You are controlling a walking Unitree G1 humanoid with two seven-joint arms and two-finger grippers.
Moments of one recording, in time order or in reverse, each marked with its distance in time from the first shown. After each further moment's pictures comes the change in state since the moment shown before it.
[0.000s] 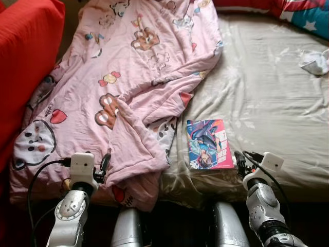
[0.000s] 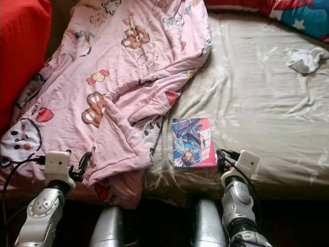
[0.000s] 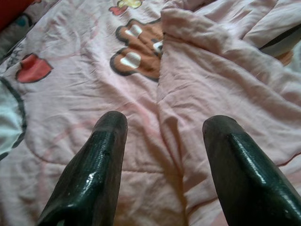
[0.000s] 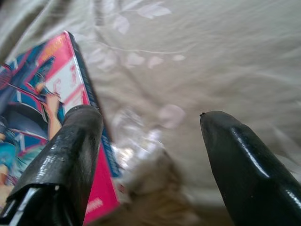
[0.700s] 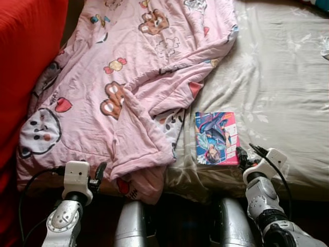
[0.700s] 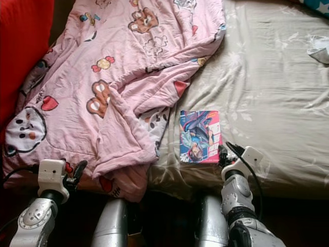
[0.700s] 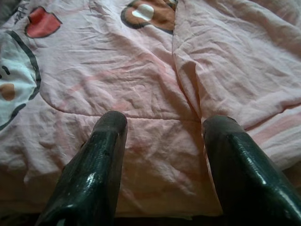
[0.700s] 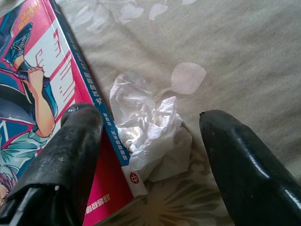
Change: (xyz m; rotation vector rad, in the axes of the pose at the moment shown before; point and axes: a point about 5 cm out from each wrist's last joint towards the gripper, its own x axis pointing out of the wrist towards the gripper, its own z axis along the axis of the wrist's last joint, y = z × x) left arm -0.020 0.005 -0.003 0.018 0.051 0.000; right arm 0.007 0.002 0.004 0.130 0.041 -0.031
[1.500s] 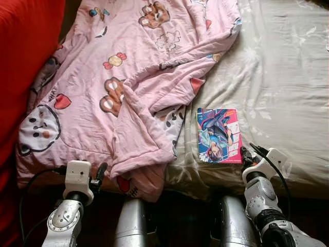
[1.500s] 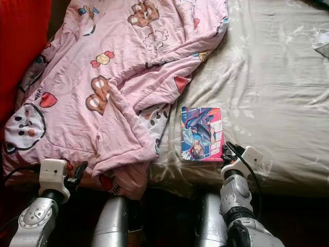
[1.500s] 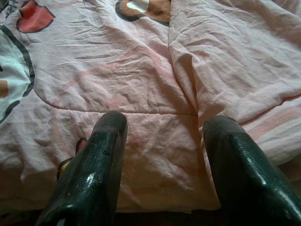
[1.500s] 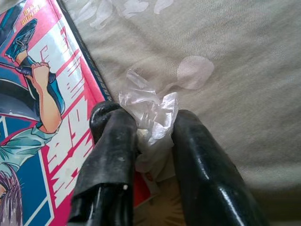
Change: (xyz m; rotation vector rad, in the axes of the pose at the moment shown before) left arm 0.001 -0.003 0.001 0.010 0.009 -0.013; right arm -0.001 0.002 0.000 0.011 -0.037 0.013
